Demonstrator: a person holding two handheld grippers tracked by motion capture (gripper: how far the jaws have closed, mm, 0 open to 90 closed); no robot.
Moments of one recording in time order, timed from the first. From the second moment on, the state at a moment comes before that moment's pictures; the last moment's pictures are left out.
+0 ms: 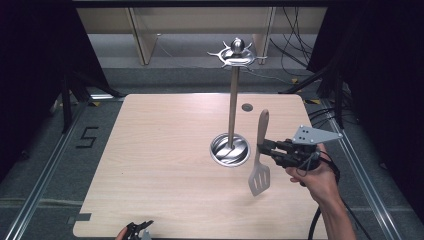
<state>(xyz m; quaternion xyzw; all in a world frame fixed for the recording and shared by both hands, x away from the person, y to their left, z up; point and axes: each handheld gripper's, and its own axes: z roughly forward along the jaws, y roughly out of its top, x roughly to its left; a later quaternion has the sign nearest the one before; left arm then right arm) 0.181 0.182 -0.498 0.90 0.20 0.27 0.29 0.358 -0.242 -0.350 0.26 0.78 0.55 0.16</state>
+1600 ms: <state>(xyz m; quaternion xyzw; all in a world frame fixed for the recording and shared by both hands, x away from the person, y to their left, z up) 0.181 0.181 -0.499 0.90 0.20 0.27 0.29 0.410 -0.212 -0.288 0.25 0.77 0.56 0.19</state>
